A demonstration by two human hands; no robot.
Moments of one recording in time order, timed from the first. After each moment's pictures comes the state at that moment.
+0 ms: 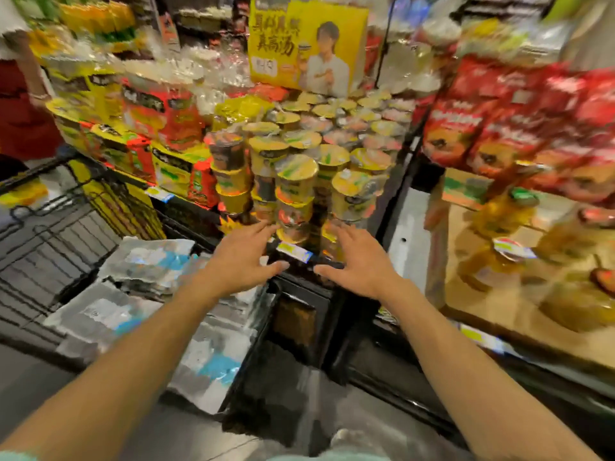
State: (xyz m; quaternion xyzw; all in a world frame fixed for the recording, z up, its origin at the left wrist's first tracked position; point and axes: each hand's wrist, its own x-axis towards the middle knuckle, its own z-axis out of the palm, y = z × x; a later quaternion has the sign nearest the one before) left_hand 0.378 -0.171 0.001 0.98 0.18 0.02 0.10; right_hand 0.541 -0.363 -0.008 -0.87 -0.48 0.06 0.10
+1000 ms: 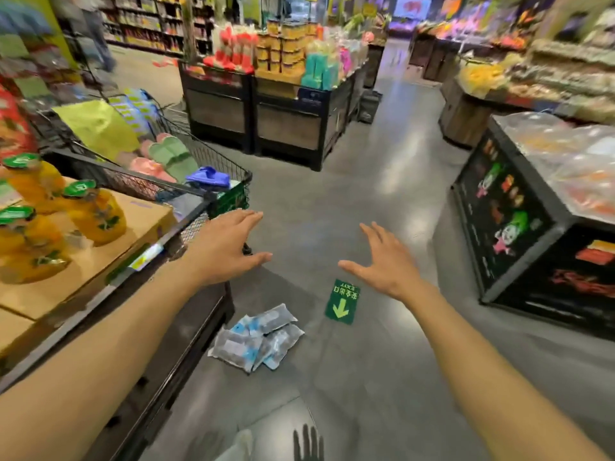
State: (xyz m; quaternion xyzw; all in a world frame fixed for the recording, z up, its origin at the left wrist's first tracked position) left_hand 0.526 -1.066 0.030 0.77 -0.63 0.05 0.10; right_hand 0.260 -1.237 0.014 -0.90 0.43 -0.06 0.11
